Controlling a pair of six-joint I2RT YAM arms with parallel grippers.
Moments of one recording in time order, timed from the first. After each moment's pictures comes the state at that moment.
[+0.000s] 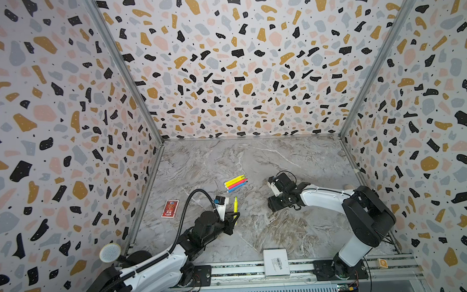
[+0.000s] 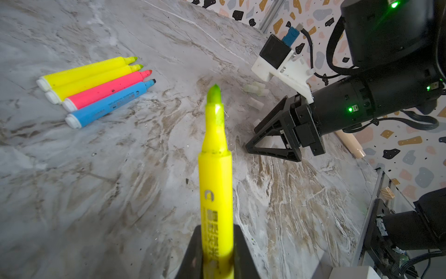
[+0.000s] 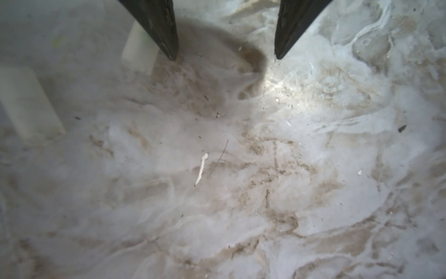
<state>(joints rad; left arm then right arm) -0.72 0.86 0.14 0.31 0.11 -0.50 0.68 1.66 0.90 -0.37 -0.07 0.24</state>
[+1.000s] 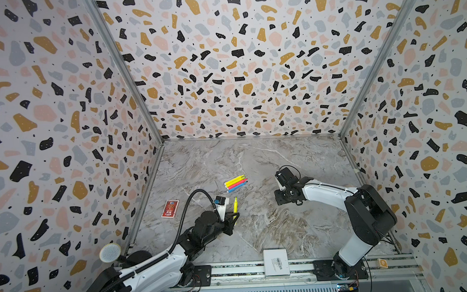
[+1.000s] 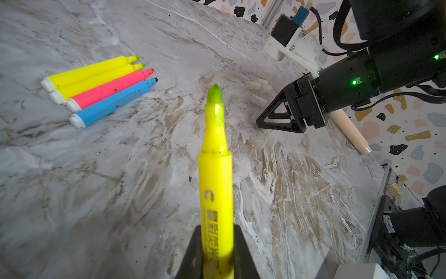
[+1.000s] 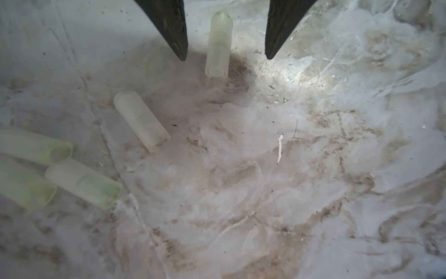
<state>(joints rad) -0.72 0.85 0.14 0.29 0.11 -0.48 0.62 1.68 0.97 -0.47 0.06 0.31</state>
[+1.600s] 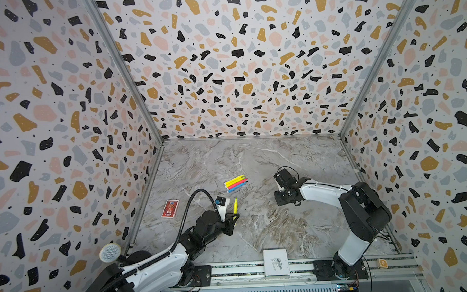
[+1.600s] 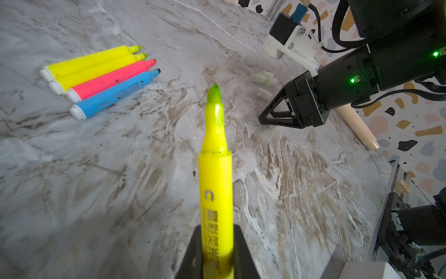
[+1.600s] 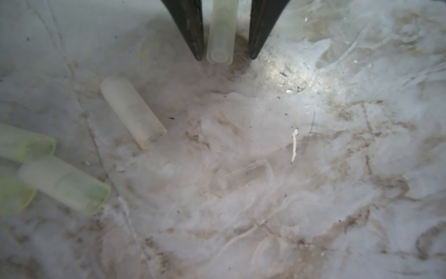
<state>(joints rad) -0.72 0.89 0.14 0.29 0.11 -0.48 0.62 1.72 0.97 -0.45 0.06 0.30</state>
